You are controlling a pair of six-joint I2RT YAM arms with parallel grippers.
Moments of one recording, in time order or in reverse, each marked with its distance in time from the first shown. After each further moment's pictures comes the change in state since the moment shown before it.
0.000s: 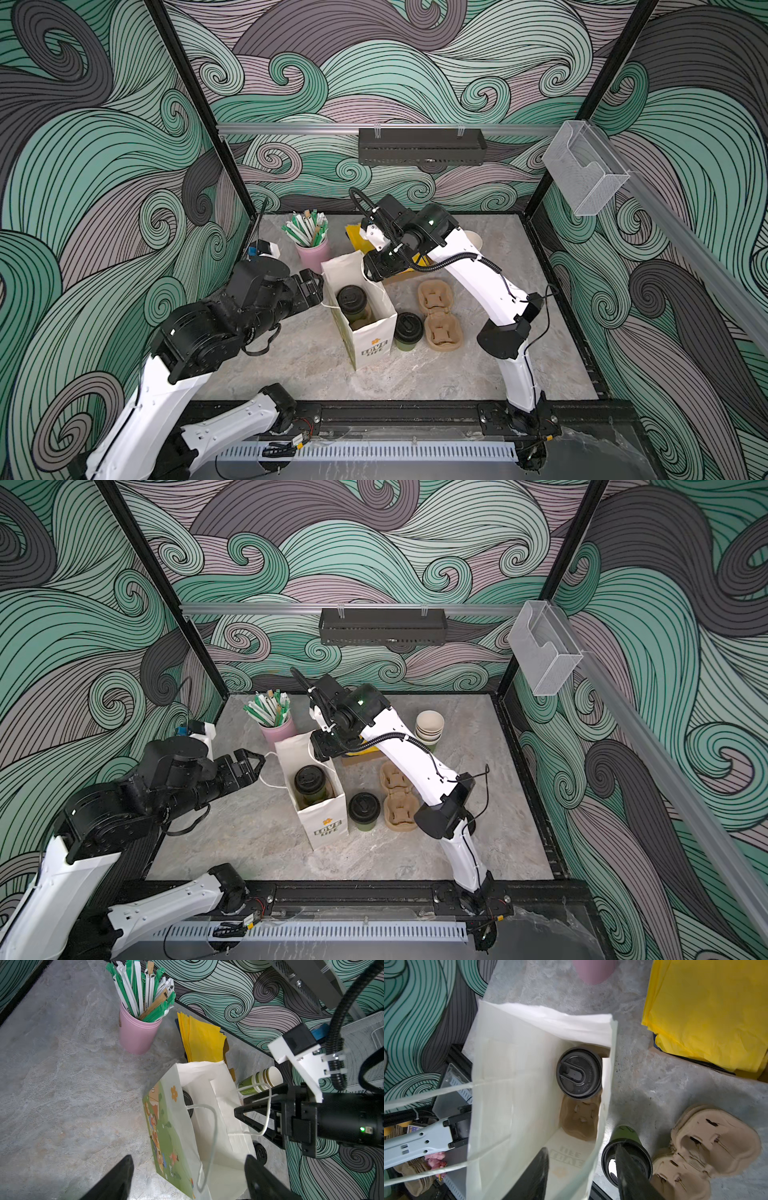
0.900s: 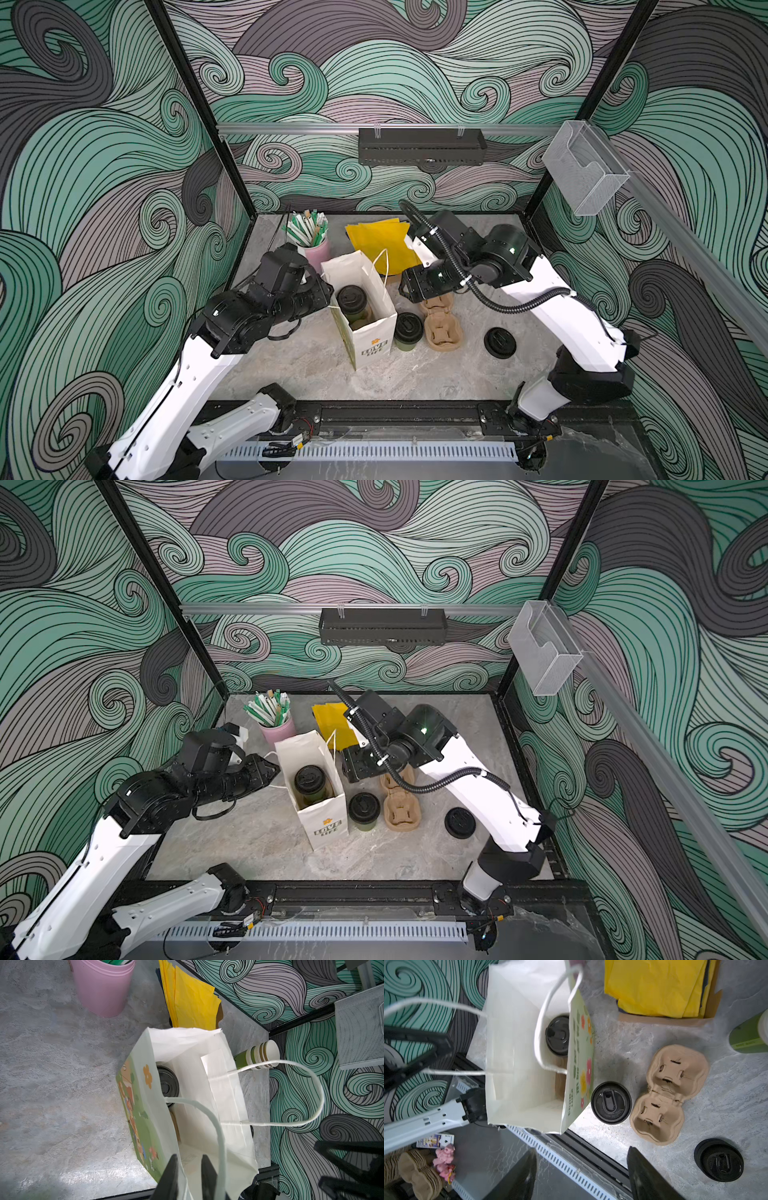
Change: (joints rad) left arm 0.092 -0.003 -0.187 0.148 0.233 -0.005; right arm 0.113 -0.484 -0.478 0.061 0.133 0.193
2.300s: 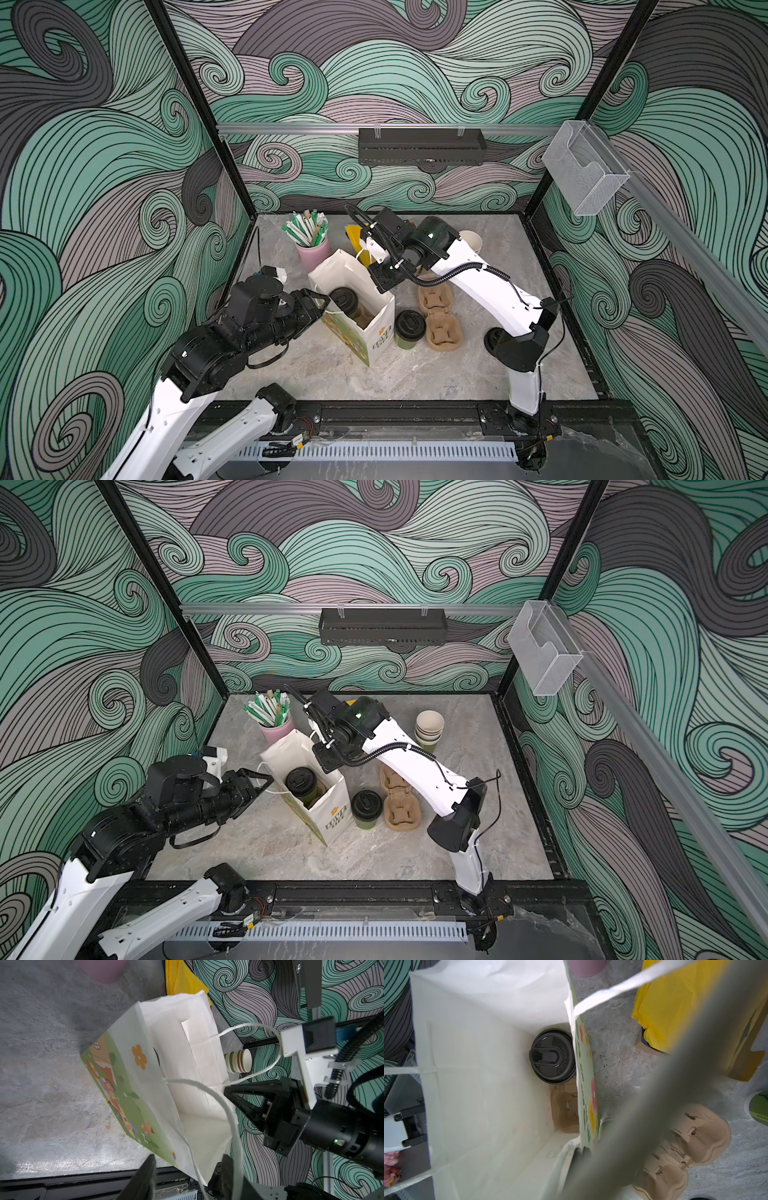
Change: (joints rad) left arm 0.002 -0.185 -0.098 0.016 0.055 -0.224; right arm -0.043 0.380 0.268 0.038 -0.027 -0.272
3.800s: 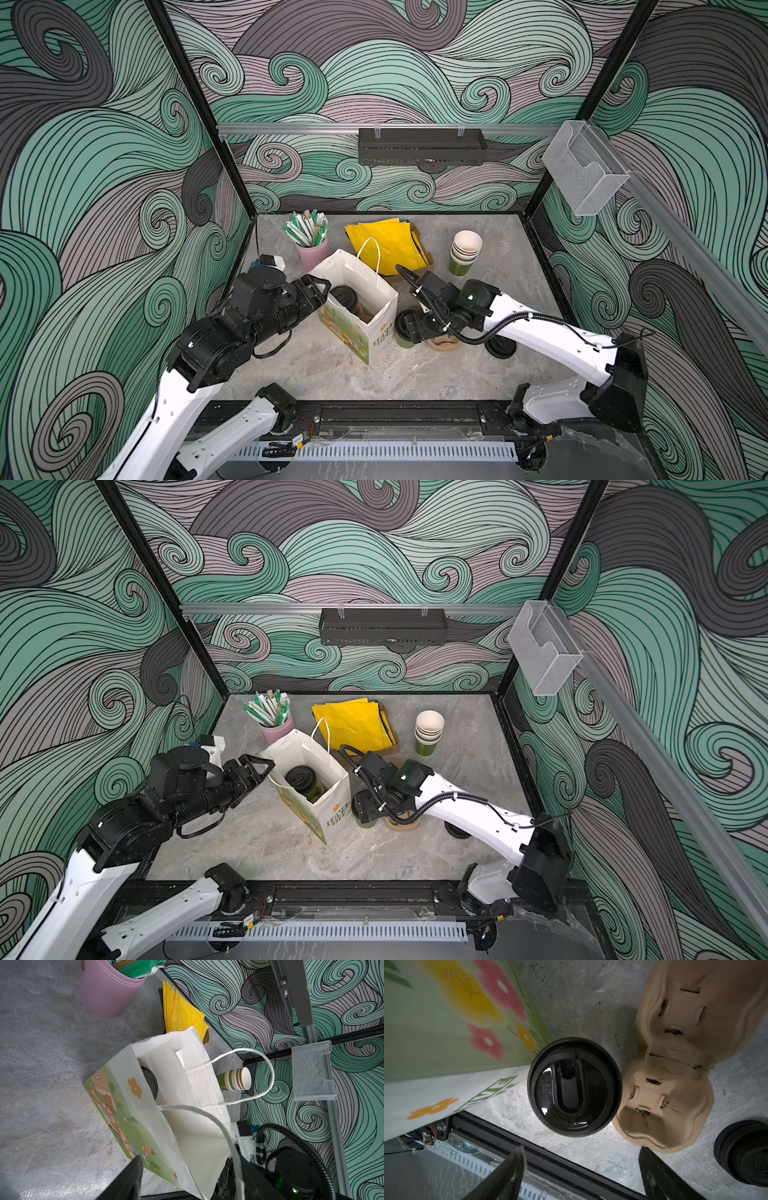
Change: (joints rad) left arm 0.018 0.049 0.027 0.061 -0.078 0.056; right arm 0.012 -0.575 -1.101 0.431 0.080 0.320
